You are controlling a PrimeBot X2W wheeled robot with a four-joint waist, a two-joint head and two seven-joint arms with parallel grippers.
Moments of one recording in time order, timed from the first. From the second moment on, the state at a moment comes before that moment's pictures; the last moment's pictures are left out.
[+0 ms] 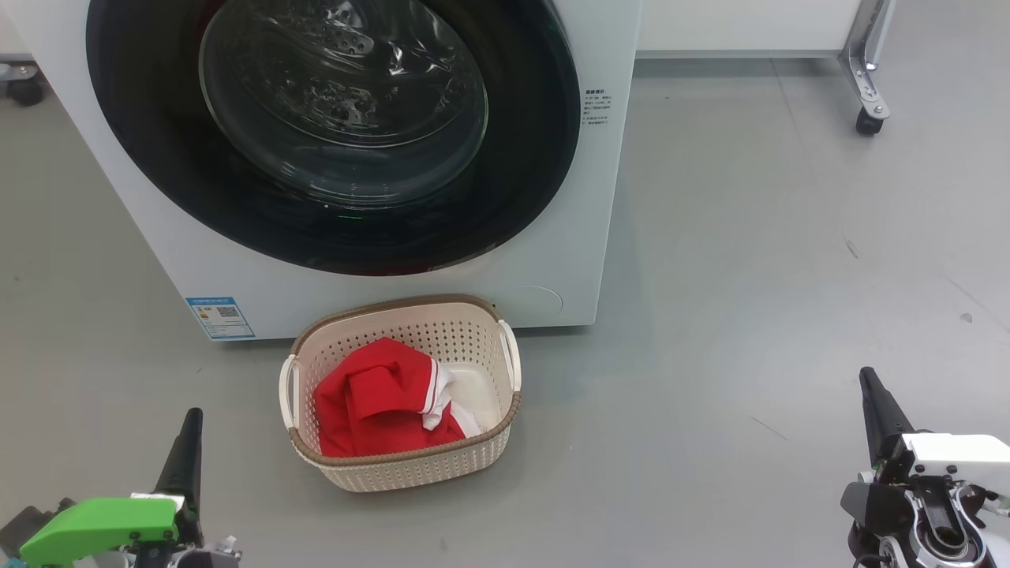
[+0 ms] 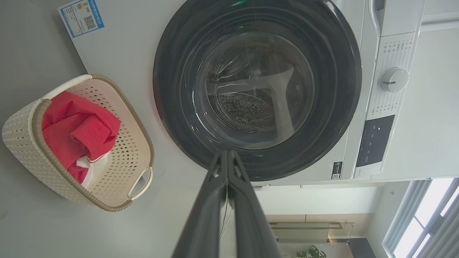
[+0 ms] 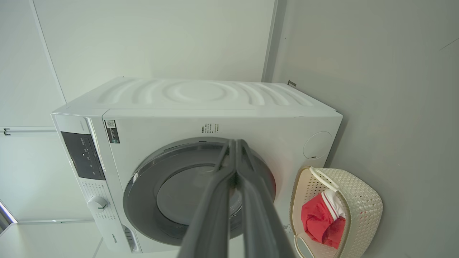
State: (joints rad) left arm -0.04 0.09 0.00 0.26 -1.66 -0.11 0.04; right arm -0.05 -0.09 -0.06 0.27 1.66 0.11 0.05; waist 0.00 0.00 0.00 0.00
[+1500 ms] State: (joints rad) left arm -0.05 0.09 0.00 0.28 -1.66 -0.12 0.05; right arm -0.05 -0.09 -0.06 0.28 1.66 0.12 0.05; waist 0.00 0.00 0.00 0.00
